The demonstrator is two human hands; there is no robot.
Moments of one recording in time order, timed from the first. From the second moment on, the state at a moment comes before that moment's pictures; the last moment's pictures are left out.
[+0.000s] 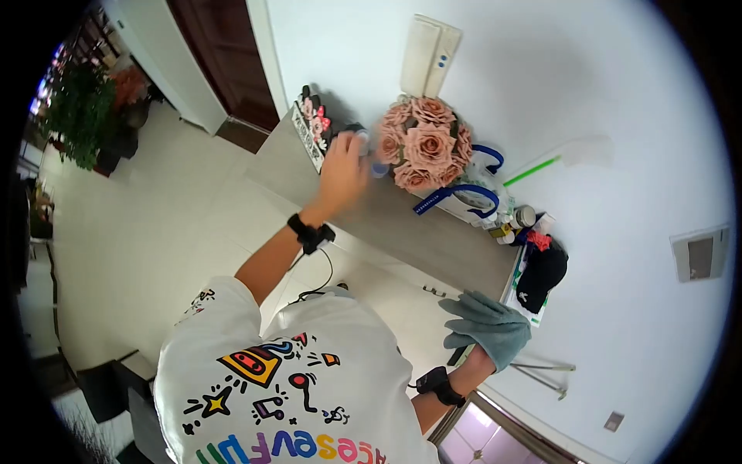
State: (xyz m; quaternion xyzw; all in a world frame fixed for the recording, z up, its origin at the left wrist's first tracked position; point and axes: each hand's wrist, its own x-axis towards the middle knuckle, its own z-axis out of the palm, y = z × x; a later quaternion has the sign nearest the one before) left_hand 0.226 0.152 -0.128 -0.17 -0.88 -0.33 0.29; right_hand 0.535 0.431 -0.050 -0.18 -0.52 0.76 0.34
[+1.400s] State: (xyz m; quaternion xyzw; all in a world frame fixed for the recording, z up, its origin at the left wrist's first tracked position) left_hand 0.451 0.124 -0.050 -0.20 -0.64 -0.74 -0.04; right_hand 0.488 0.373 -0.110 0.08 -0.38 0.92 0.09
